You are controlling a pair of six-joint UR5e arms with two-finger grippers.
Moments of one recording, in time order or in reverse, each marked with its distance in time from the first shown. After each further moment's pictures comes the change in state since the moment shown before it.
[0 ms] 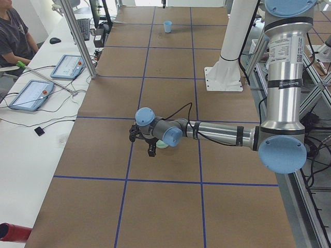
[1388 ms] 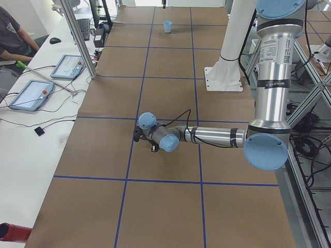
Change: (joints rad) left arm 0.098 -0.132 0.090 -0.103 -0.140 -0.194; right arm 0.000 0.001 0.001 0.002 0.022 0.000
